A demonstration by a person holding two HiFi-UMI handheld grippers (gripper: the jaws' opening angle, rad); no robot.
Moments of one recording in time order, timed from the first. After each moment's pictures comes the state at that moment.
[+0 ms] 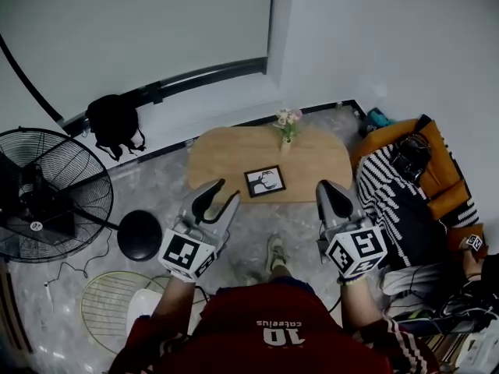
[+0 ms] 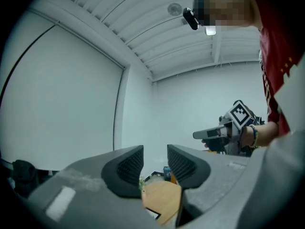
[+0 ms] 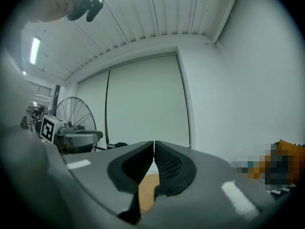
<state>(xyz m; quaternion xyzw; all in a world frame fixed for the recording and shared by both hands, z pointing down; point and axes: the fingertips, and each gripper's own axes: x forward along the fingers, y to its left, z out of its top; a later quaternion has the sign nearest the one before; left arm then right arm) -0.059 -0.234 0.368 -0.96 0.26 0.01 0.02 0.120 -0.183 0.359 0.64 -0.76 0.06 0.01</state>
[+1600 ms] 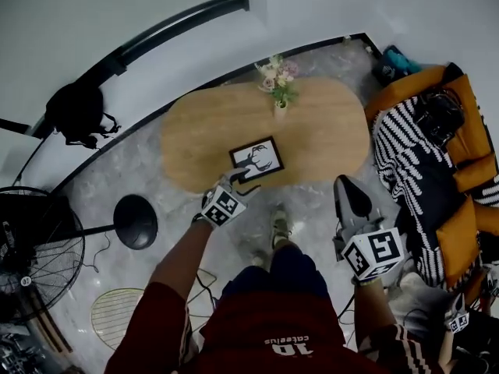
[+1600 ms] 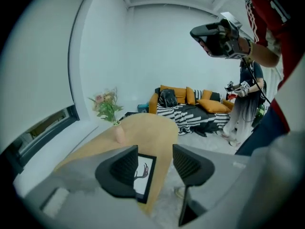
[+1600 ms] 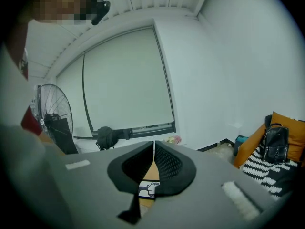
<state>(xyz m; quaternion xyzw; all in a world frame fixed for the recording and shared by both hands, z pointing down) 0.130 -0.388 0.826 -0.95 0.04 -0.32 -0.02 0.277 -0.309 0.552 0.68 -0.71 0.18 0.05</state>
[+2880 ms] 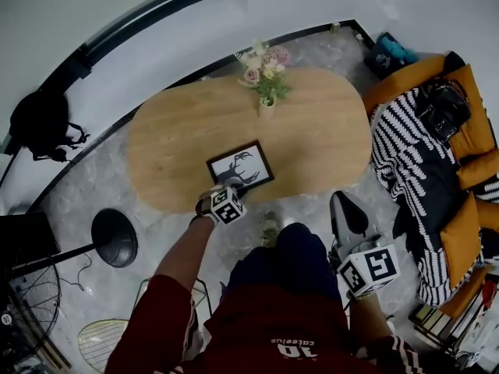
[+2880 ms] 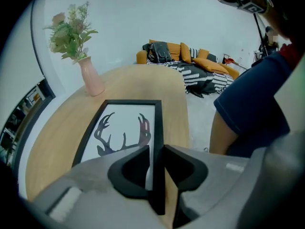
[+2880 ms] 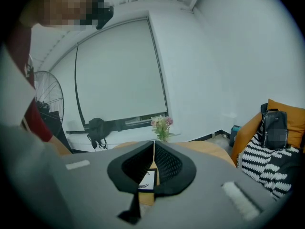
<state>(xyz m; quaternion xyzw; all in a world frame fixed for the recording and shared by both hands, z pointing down) 0.148 -0.401 1.085 -0.86 -0.03 -0.51 -0.01 0.303 -0.326 0.695 0.70 -0.69 0.20 0.06</state>
